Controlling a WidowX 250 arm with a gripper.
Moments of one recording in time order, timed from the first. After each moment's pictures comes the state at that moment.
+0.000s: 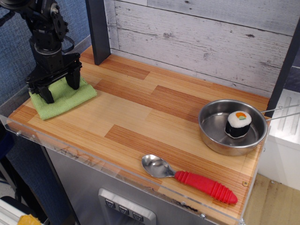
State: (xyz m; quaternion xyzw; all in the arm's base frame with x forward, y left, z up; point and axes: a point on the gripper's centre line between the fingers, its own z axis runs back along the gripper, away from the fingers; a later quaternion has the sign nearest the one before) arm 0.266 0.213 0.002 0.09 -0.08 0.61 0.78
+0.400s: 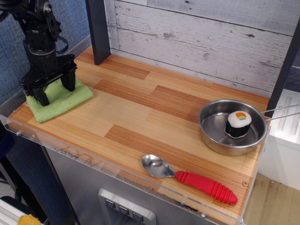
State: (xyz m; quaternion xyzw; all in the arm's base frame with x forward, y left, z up) arm 0.258 0.211 0.004 0.07 -0.06 0.62 0.78
